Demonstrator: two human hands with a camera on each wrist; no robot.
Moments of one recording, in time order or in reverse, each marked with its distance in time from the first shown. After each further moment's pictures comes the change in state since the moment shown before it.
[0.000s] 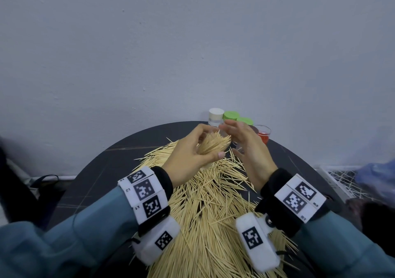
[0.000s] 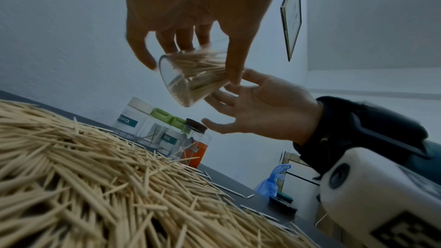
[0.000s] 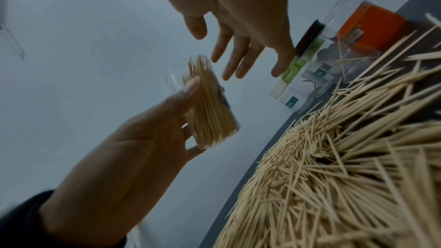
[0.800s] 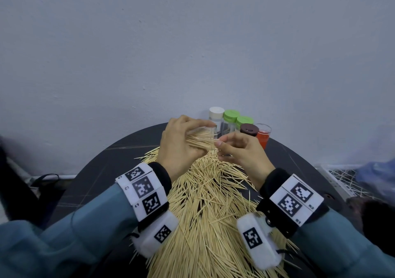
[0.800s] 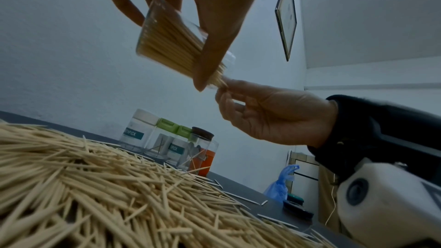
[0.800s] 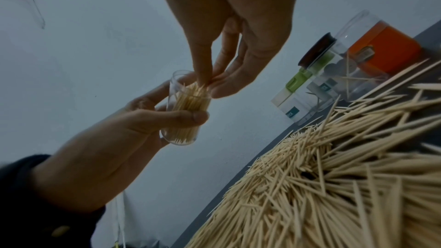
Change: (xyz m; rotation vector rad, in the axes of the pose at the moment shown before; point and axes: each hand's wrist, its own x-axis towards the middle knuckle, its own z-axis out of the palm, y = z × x) left_hand 0.002 0.007 -0.011 0.353 0.266 0.112; right_hand 0.002 0.009 0.000 -0.006 -0.084 0.010
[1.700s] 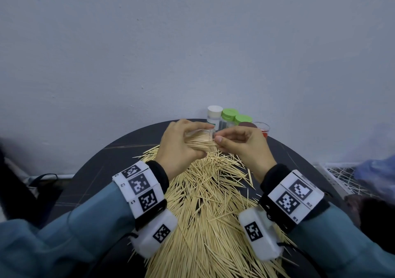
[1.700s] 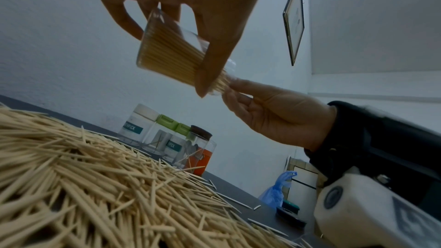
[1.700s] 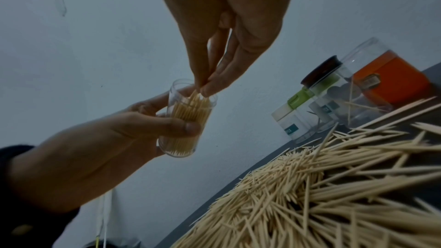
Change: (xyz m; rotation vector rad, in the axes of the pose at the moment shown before) left_hand -0.001 -0.001 0.001 -0.093 -0.095 -0.091; right_hand 0.004 -0.003 -0.008 -0.136 0.015 -0.162
